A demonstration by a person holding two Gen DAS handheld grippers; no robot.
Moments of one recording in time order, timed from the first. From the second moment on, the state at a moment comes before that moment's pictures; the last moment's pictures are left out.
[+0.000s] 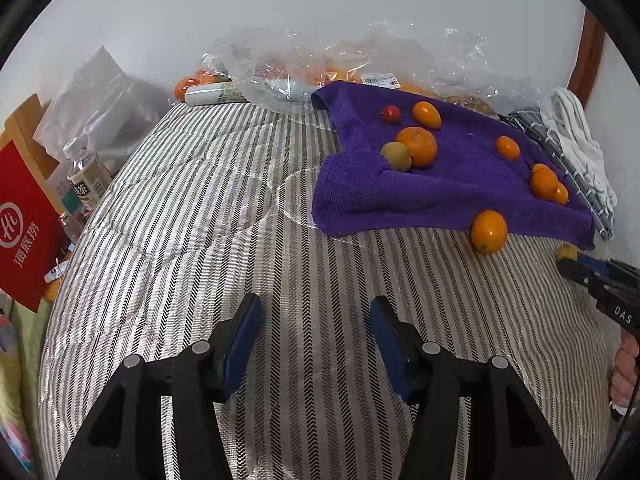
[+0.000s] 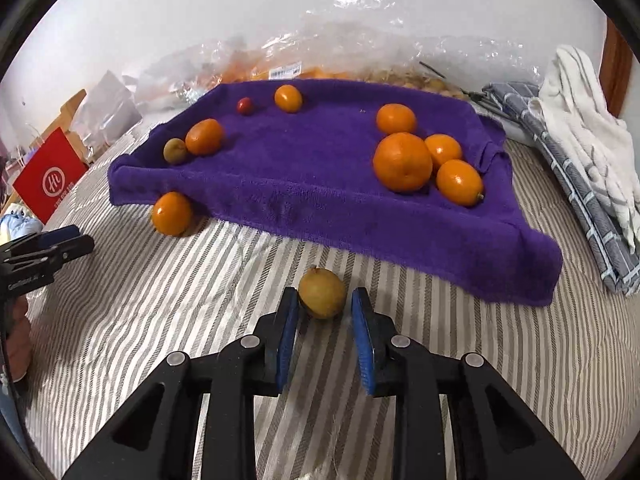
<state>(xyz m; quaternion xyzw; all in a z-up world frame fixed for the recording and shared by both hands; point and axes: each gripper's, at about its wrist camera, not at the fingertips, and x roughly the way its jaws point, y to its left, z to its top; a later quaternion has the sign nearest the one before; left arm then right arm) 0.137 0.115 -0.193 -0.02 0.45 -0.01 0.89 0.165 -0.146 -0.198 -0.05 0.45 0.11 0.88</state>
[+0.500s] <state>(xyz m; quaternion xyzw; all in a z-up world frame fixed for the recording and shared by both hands) 0.138 0.106 -0.191 -0.03 0.46 -0.03 0.89 0.165 -0.169 -0.195 -0.01 0.44 0.11 0.89</state>
